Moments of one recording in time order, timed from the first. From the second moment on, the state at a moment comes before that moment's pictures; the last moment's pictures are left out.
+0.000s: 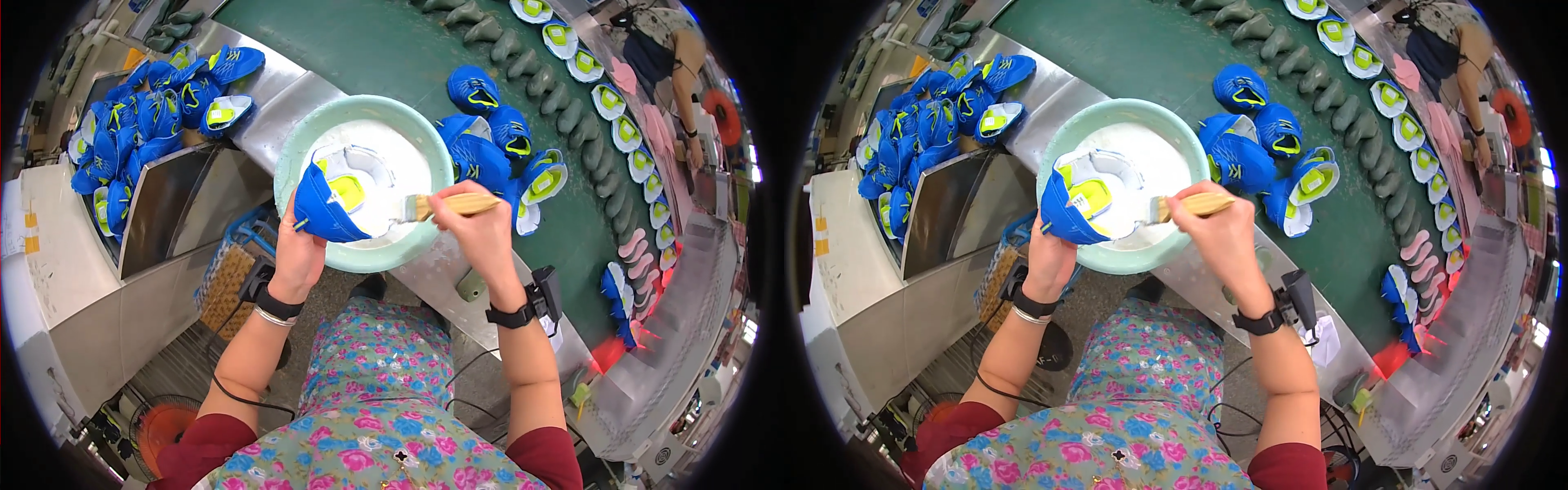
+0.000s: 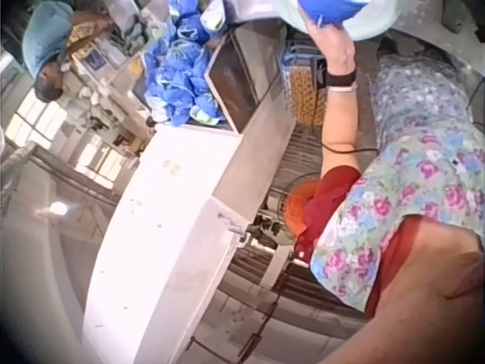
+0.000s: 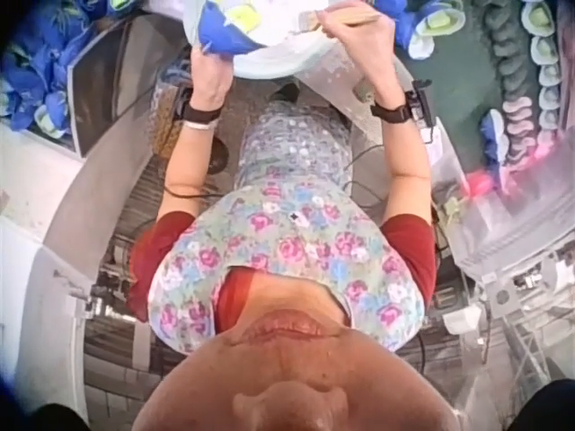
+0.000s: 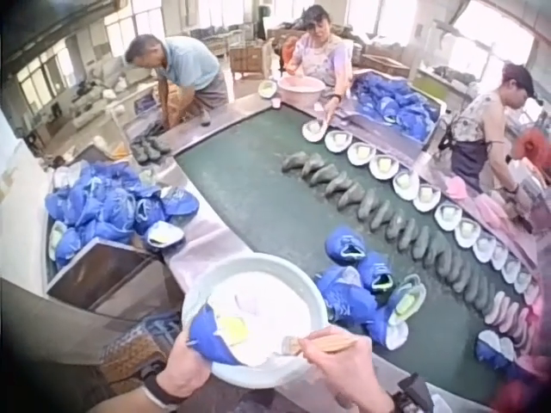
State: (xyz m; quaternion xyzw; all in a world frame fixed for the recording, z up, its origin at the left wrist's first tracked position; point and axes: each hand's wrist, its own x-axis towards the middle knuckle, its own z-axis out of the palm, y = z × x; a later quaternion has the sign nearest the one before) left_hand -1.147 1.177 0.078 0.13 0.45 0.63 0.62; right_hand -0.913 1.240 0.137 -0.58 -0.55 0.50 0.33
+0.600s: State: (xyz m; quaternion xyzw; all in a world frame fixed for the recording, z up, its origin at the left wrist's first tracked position) left_hand -0.839 1.164 0.094 0.06 0.43 0.21 0.88; right_hand -0.585 1.112 0.156 -0.65 -0.44 0.44 0.44
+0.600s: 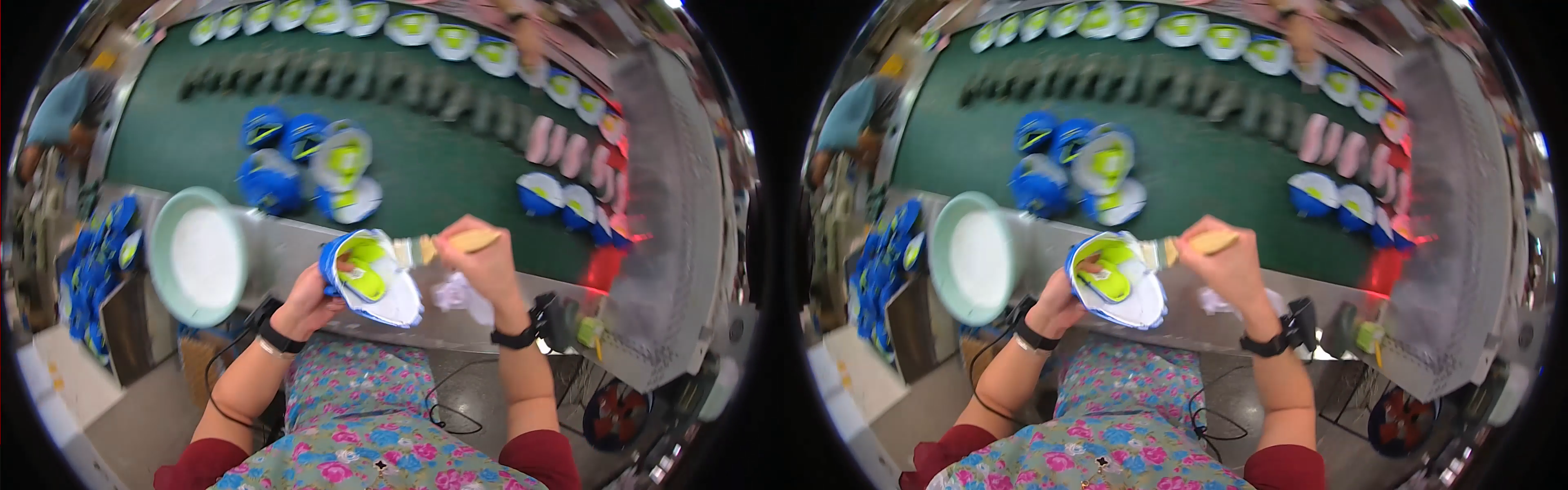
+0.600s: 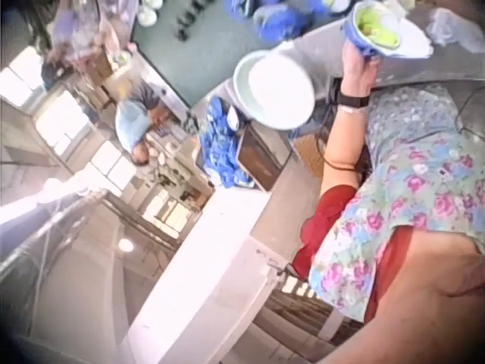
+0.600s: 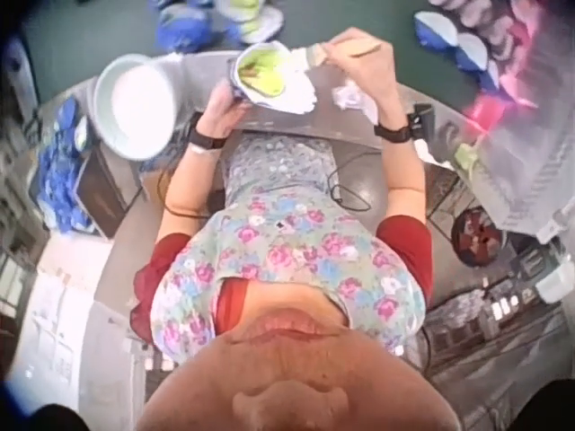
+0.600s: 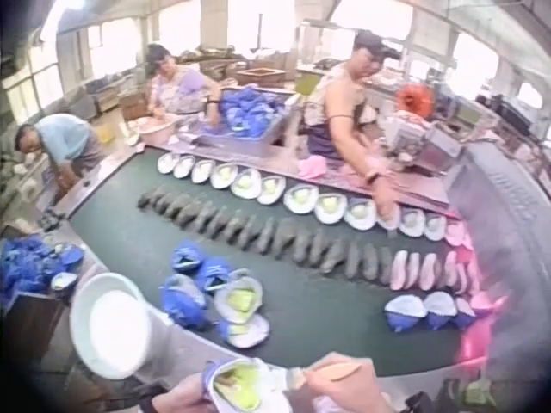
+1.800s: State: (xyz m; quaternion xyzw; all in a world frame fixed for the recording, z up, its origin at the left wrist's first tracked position) left_hand -0.789 1.310 0.066 0.62 0.69 0.28 0.26; right_hand -0.586 1.237 0.090 -0.60 -0.64 0.24 0.42
